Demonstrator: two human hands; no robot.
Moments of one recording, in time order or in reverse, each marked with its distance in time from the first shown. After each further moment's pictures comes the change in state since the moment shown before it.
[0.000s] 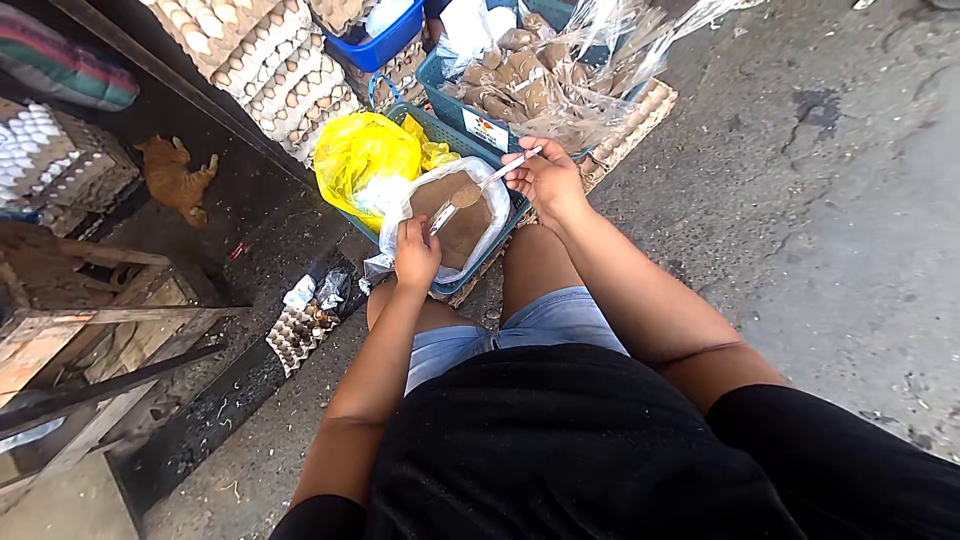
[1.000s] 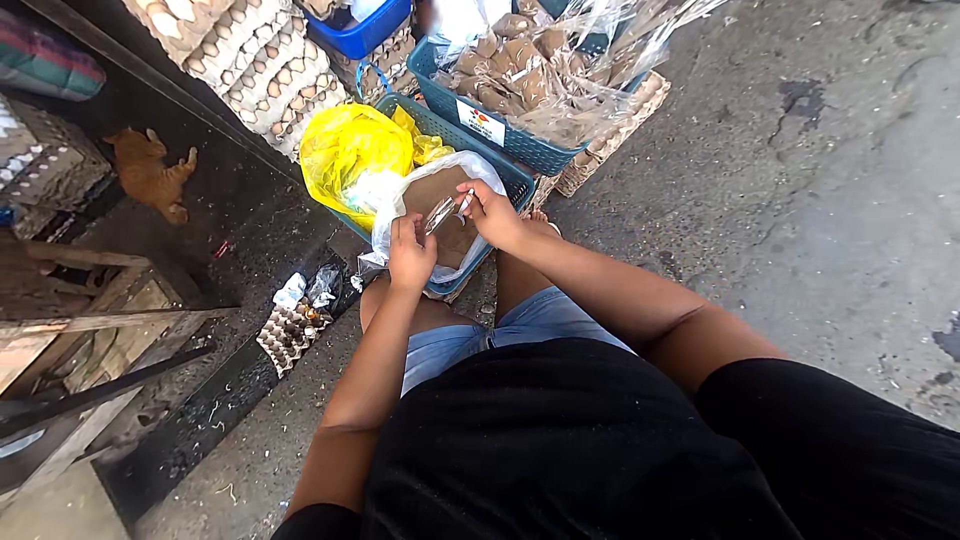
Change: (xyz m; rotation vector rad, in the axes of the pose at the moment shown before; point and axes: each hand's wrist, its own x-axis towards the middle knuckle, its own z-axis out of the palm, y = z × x) left_hand 0.001 0.001 -0.005 -0.108 -0.045 -0.023; right_hand 0.003 0.075 0.021 -0.811 -0.351 -0.220
